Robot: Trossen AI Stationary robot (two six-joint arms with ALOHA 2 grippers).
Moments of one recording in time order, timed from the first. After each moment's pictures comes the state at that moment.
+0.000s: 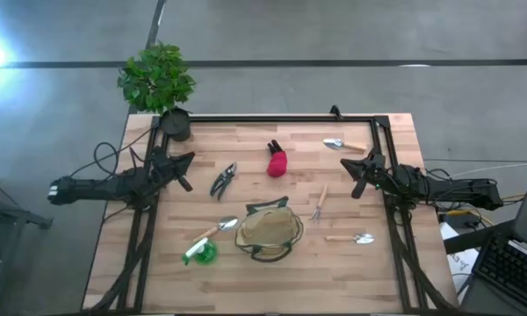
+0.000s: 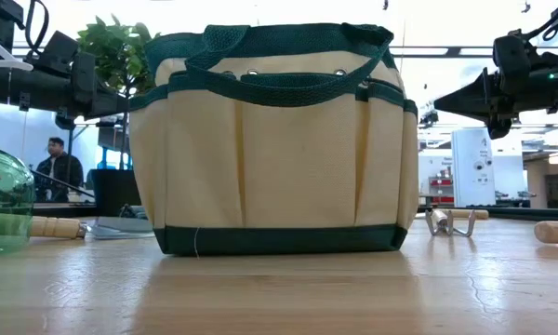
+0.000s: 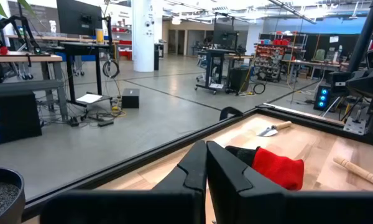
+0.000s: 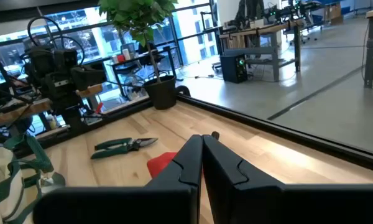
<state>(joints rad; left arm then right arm) -0.02 0.09 0.01 0.06 -0.76 -0.05 -0.06 0.09 0.01 0.08 0.45 0.26</state>
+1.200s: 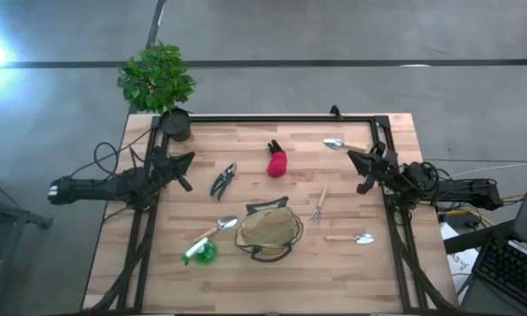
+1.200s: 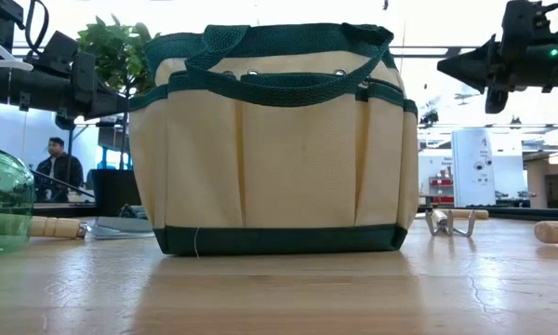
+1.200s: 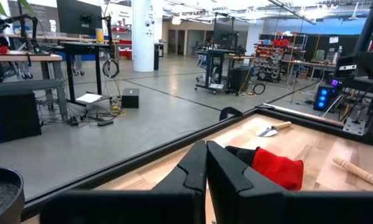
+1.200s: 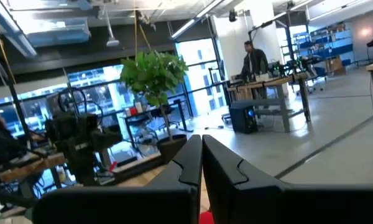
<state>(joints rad) -0.02 0.09 0.01 0.06 -0.76 -0.06 -0.06 0.09 0.01 0.35 0.45 0.16</state>
